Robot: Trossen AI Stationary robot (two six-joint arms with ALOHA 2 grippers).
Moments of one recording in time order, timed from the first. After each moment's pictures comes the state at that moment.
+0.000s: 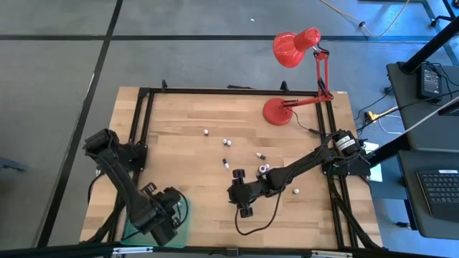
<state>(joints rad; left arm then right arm) -0.88 1.77 1.47 -1.39 -0.19 -1.61 0.41 1.97 1.21 -0.05 0.18 0.12</state>
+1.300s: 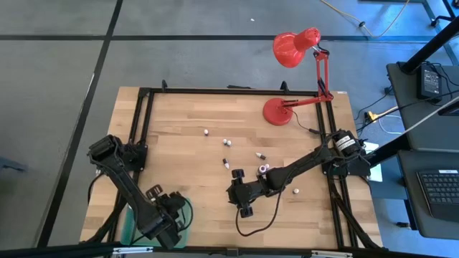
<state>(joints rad) -0.87 1.86 1.47 -1.36 -0.24 -1.53 0.41 1.97 1.21 -0.04 0.18 0.07</state>
